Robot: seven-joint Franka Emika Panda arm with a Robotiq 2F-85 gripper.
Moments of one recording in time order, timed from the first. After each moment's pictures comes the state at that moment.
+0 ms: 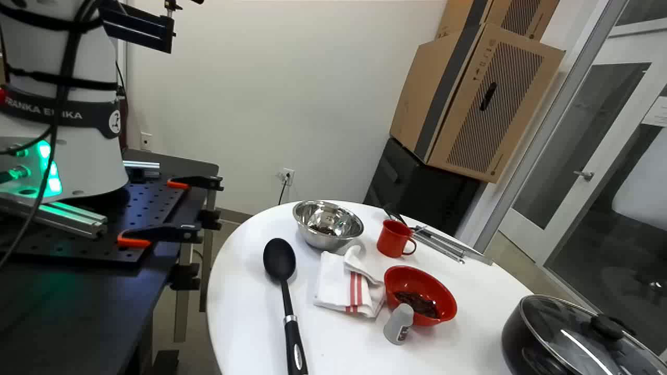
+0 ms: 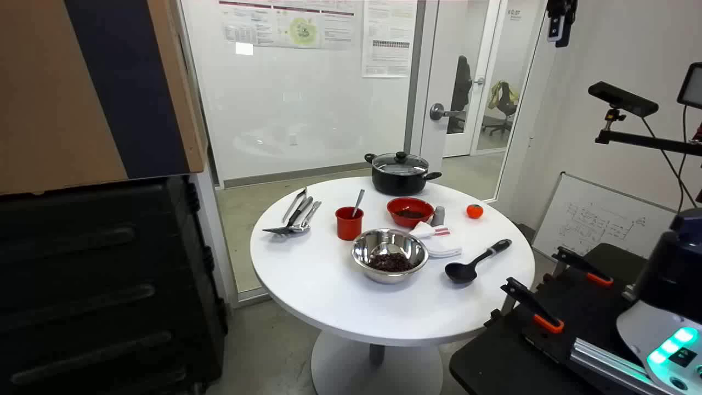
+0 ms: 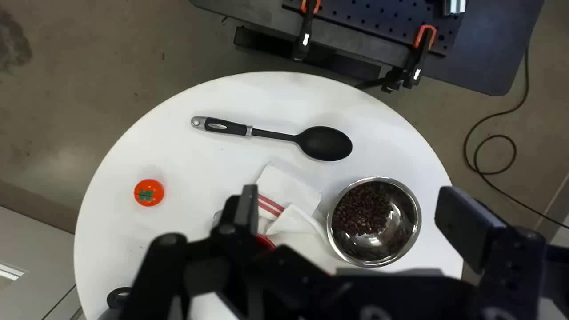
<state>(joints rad) -0.03 -0.51 -0.21 -2.20 -0.14 1.54 -0.45</state>
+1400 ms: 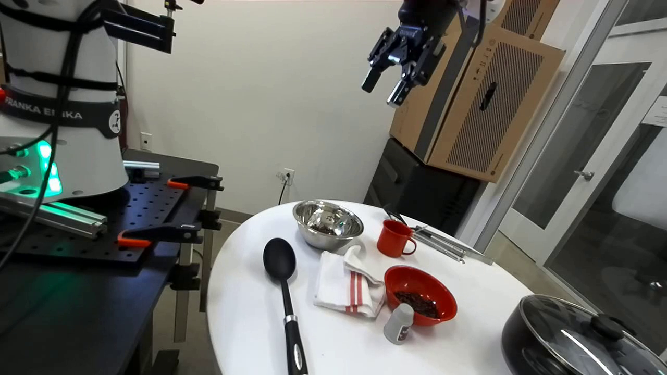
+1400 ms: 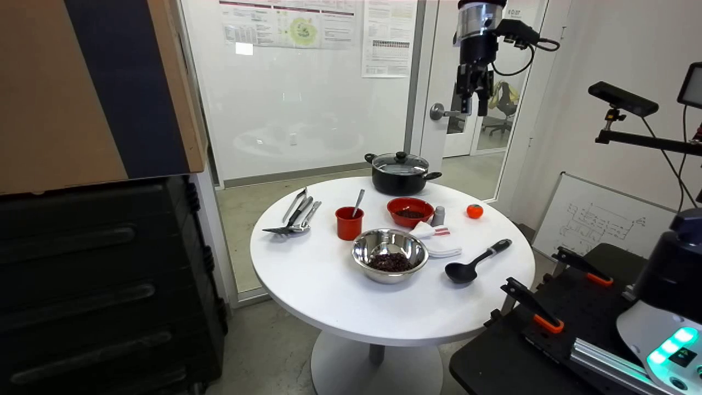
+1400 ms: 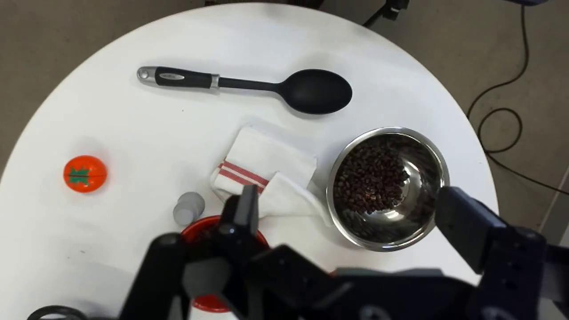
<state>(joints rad) -0.01 -0.09 -0.13 -2.18 0.00 1.88 -0.34</state>
